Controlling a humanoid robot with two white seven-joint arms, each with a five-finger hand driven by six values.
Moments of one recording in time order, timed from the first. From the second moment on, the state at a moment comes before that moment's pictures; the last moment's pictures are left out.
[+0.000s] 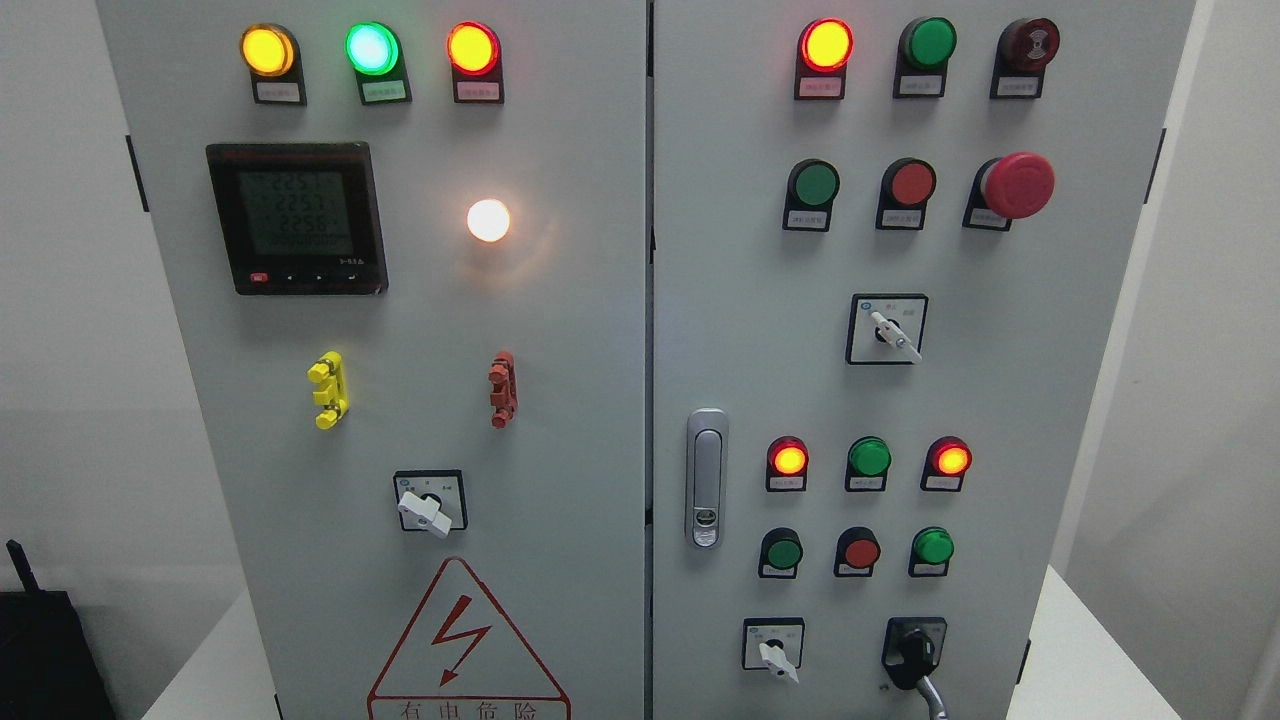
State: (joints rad) left arm 0.05 -0.07 -0.01 -0.11 0.03 -0.03 -0.03; right arm 0.02 0.03 0.15 -1.64 -0.03 -0.29 -0.22
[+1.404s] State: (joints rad) left arm 0.05 -0.07 -0.01 -0.11 0.03 -0.03 -0.03; right arm 0.02 0.03 0.16 -1.64 -0.04 -0.30 -0.22
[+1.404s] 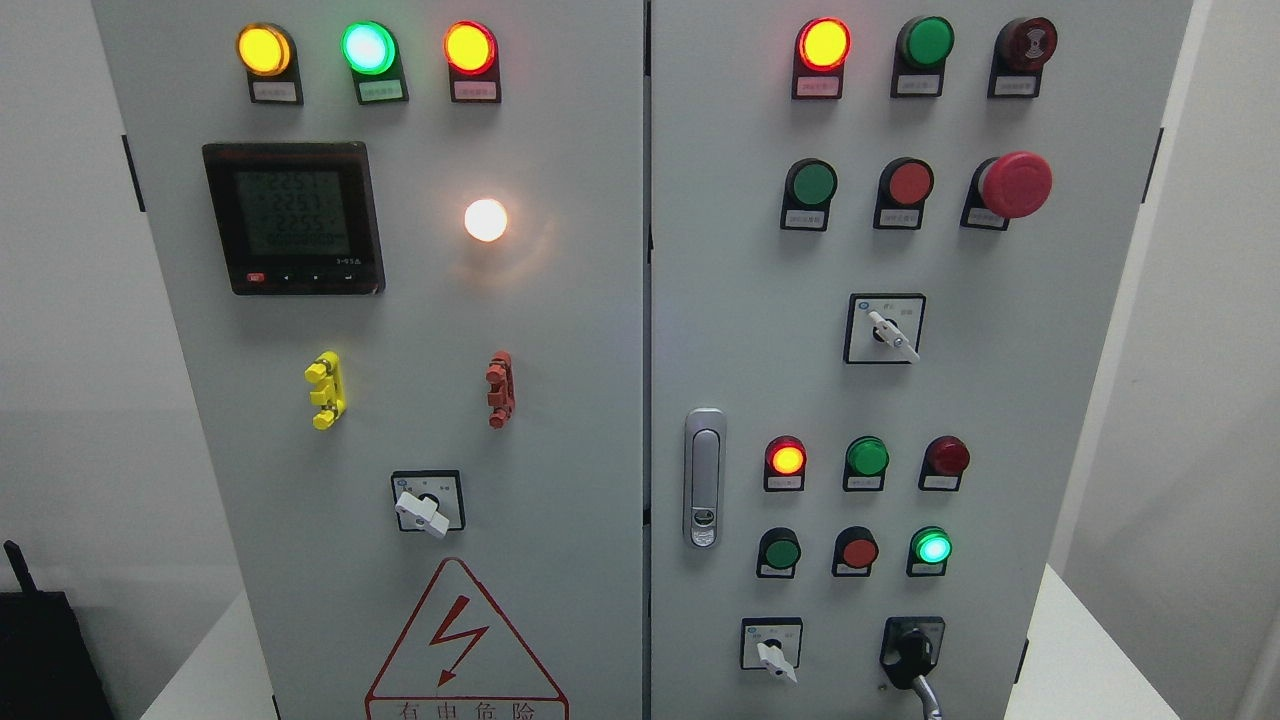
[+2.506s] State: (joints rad) left arm 0.05 -0.07 -0.01 -0.11 0.03 -0.03 -0.03; right arm 0.02 0.03 0.16 -1.64 -0.04 -0.30 -0.22
